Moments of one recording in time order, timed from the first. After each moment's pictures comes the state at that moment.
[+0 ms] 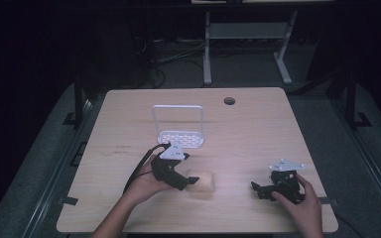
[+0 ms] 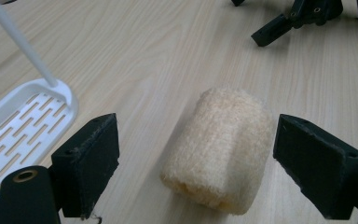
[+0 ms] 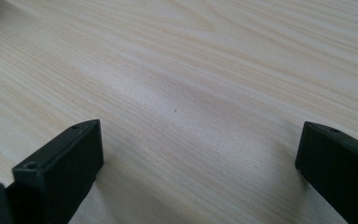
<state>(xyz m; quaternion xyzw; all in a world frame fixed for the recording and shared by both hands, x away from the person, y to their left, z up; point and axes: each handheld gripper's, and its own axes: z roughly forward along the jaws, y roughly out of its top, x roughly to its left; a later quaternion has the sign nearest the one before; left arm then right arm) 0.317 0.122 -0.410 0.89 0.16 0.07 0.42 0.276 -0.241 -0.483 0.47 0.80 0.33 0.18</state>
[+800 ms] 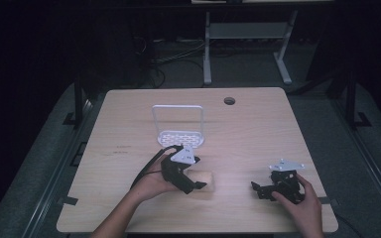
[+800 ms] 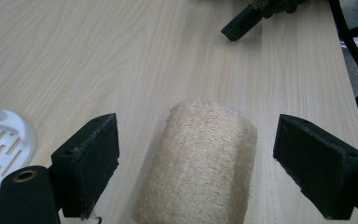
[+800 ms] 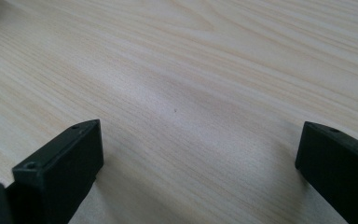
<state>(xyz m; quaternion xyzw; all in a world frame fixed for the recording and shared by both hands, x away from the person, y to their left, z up) 0.319 0.099 -0.417 0.91 0.09 0.04 0.40 0.276 -0.241 -0.483 0.47 0.80 0.33 0.18</state>
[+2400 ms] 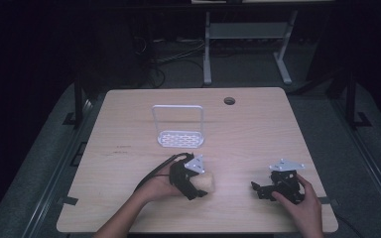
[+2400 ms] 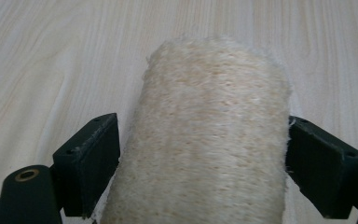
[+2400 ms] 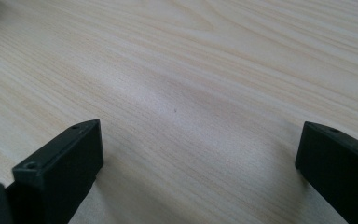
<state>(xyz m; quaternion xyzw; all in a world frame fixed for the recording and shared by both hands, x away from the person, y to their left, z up) 0.325 0.080 -0.455 0.94 0.05 0.02 0.33 0.276 -0.241 -0.483 0.47 0.80 0.33 0.18</state>
